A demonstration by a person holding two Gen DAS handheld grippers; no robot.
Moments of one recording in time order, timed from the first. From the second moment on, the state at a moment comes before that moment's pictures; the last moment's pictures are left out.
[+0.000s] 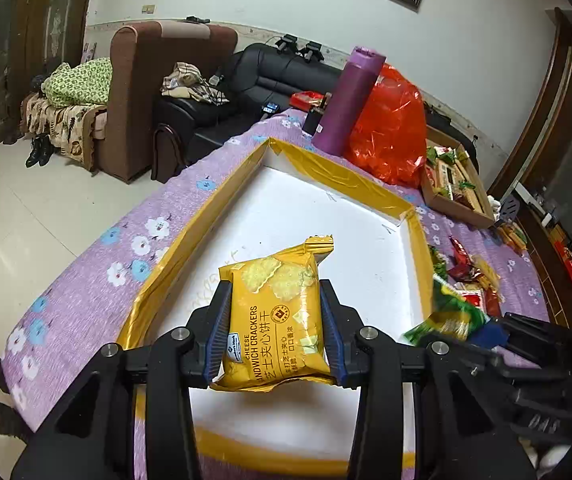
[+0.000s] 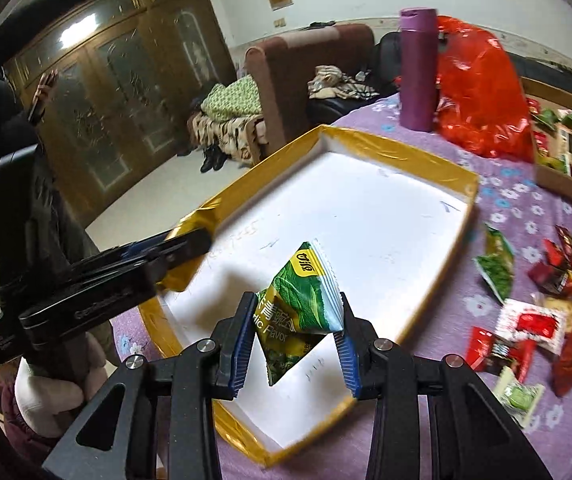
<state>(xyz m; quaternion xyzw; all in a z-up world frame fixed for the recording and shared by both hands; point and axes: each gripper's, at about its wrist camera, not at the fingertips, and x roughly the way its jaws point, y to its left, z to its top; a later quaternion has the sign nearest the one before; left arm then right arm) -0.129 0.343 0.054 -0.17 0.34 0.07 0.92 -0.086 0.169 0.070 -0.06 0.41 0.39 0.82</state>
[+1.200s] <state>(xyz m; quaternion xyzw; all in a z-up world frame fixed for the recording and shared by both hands) -0.176 0.288 0.086 -0.04 0.32 0.22 0.92 -0.125 0.117 0.080 -0.07 0.36 0.33 0.87</state>
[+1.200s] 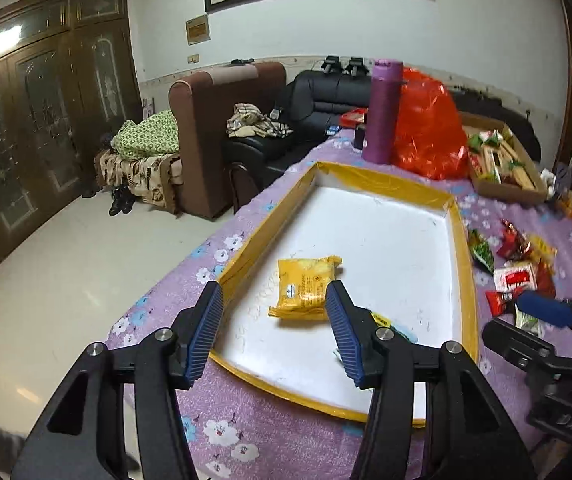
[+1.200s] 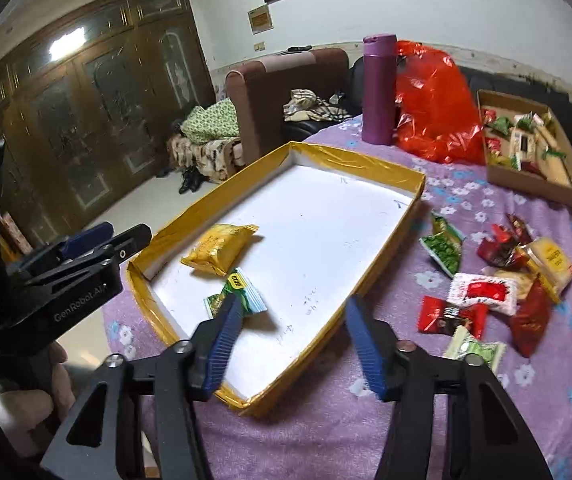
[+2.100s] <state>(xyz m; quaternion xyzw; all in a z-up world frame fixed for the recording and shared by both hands) -0.172 0.227 0.082 -0.01 0.34 0.10 0.93 -0.084 0.036 0.063 -0.04 0.39 0.23 0.89</state>
